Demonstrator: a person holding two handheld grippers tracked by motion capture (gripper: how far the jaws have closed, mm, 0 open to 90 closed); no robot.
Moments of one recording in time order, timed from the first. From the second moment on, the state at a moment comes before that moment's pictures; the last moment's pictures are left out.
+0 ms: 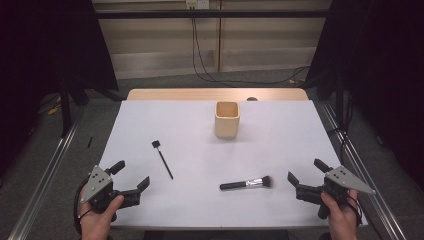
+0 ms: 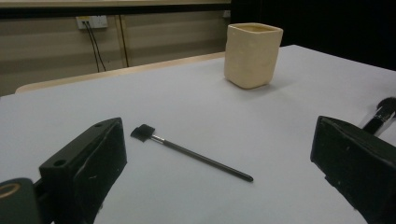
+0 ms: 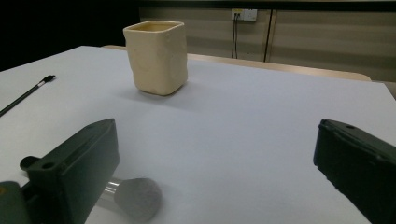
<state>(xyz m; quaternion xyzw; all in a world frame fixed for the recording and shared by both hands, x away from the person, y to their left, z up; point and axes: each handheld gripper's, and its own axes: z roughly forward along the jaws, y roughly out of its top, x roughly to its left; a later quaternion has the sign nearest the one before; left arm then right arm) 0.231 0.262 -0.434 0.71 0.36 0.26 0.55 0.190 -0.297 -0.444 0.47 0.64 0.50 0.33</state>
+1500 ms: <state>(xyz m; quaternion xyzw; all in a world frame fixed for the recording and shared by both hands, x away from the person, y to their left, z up) 0.277 0.248 -0.432 0.72 0.38 0.26 0.52 0.188 -0.297 -0.447 0.48 0.65 0.49 0.33</state>
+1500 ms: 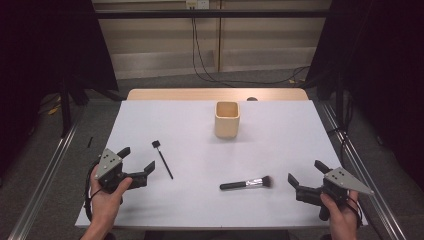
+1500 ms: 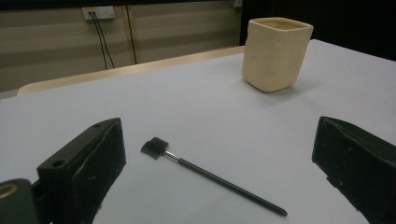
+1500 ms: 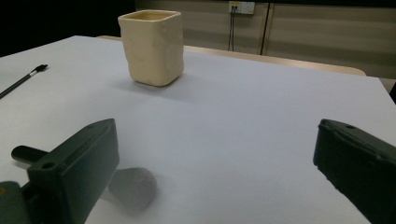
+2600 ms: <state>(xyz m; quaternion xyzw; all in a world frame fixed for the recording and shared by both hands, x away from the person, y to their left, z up) 0.333 0.226 -0.424 0.71 0.39 0.27 0.52 0.191 -0.293 -0.447 0.47 0.65 0.49 0.33</state>
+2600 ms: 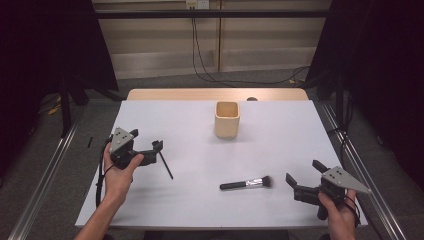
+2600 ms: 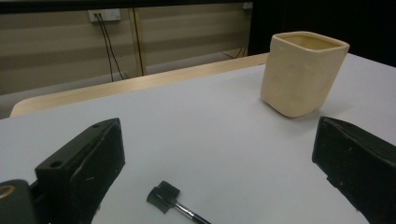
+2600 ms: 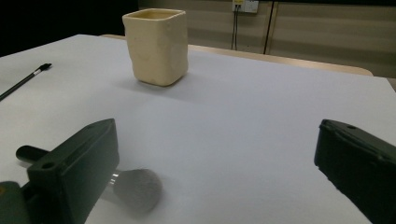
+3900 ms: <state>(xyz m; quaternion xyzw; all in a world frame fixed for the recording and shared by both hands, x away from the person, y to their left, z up) 0.382 0.223 -0.426 0.78 0.47 0.19 0.37 0.191 -0.293 -0.447 0.47 0.65 0.49 0.33</state>
